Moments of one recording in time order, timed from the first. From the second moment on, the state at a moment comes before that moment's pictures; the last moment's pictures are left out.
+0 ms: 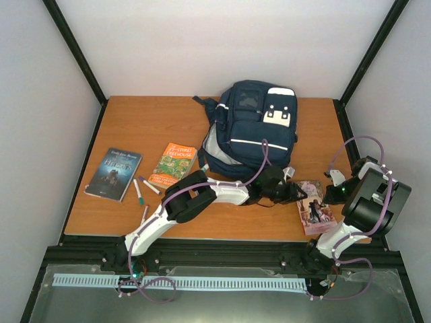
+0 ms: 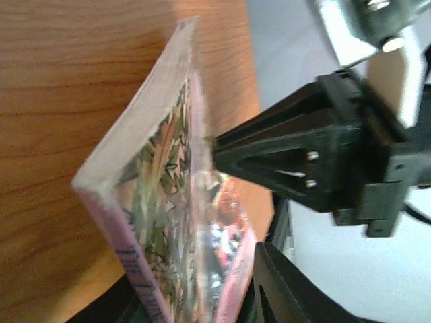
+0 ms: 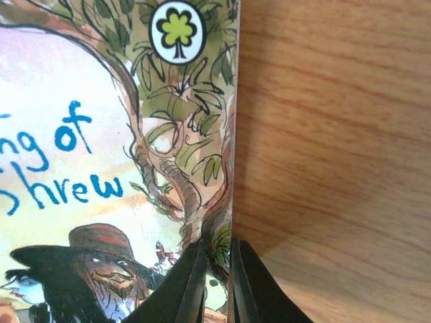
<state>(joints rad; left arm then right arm) -1.11 2.44 1.64 0.41 0.43 -1.22 -0.59 1.69 0.91 -0.89 -0.26 -0.81</state>
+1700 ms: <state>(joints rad) -0.72 1.38 1.15 -0.08 0.67 -0.55 -0.02 1.30 1.10 -0.88 -1.23 -0.56</state>
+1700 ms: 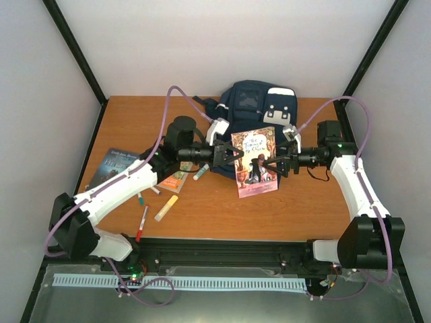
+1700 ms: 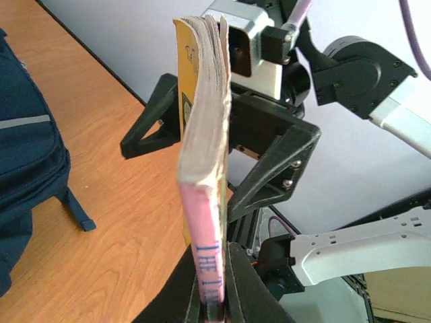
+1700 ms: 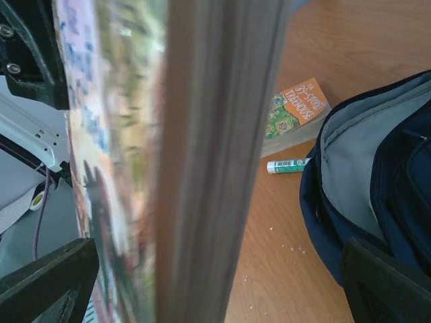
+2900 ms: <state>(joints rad) -0.50 1.80 1.43 -0.29 0.32 -0.52 -0.17 1.31 1.03 -0.76 -1.09 -0.39</state>
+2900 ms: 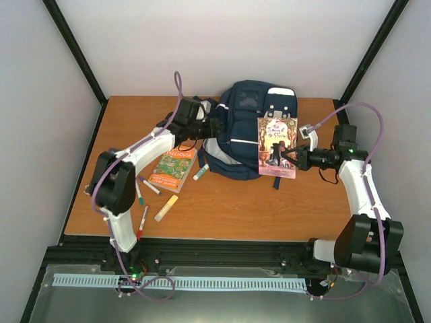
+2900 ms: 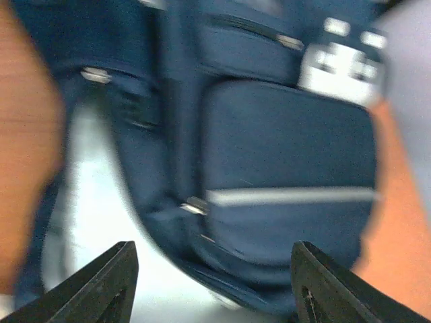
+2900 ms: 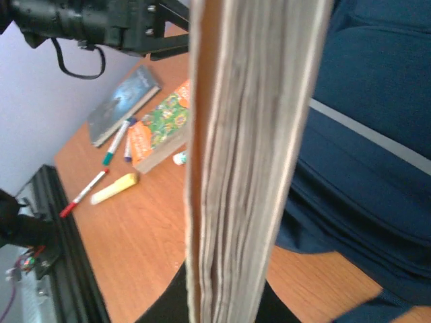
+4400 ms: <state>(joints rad) -0.69 1.89 1.24 -0.28 0.10 -0.61 -0.41 1.27 0.99 -0.75 -1.01 -0.42</state>
